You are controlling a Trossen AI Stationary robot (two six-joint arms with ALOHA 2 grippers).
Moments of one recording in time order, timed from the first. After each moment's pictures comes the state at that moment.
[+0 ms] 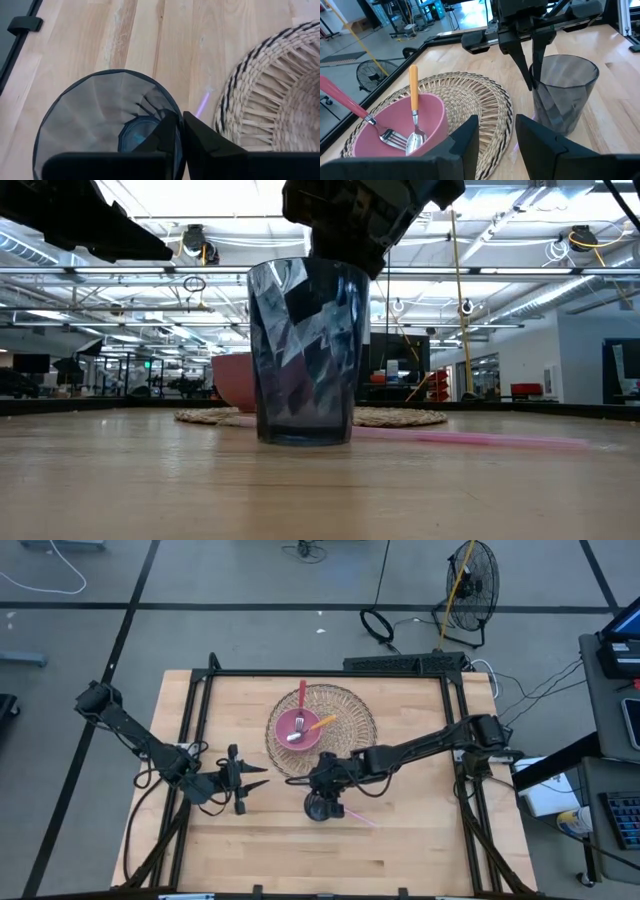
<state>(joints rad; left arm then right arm) -0.65 0.97 0.41 0.12 -0.81 -0.17 0.17 1.87 1.33 -0.28 -0.06 0.13</state>
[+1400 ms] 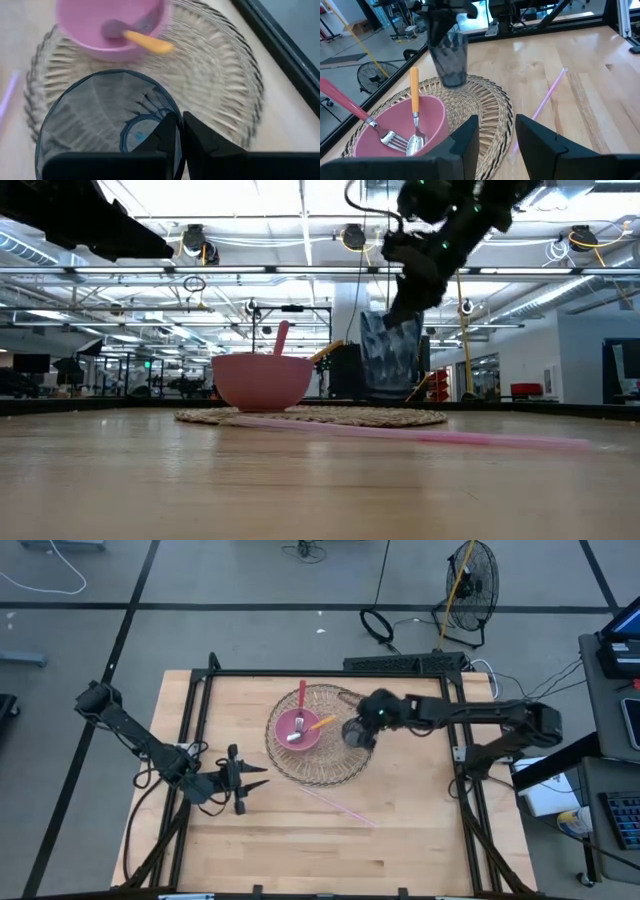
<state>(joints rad) -0.65 0.97 0.41 0.13 -0.81 -0.16 -0.26 1.39 0.93 -0.33 0.10 0.09</state>
